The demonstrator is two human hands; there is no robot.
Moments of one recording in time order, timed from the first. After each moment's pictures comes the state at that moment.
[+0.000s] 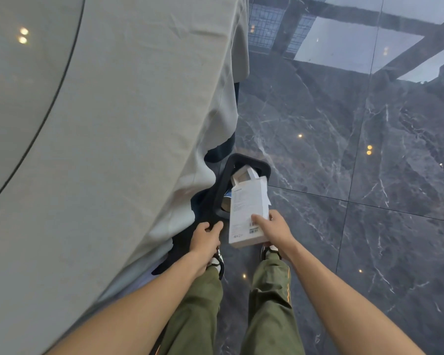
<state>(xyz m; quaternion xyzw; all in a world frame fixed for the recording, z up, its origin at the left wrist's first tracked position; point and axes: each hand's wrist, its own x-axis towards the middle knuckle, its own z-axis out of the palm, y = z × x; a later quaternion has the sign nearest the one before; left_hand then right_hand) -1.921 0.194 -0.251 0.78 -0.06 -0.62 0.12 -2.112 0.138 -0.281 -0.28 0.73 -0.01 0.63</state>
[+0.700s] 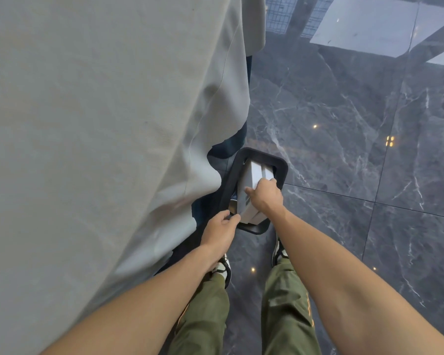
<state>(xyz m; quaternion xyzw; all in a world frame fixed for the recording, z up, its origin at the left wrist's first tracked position) -1.931 0.155 -0.326 0.76 -0.17 -0.62 0.09 -2.053 0.051 -0.401 -0.53 0.72 0.18 0.41</state>
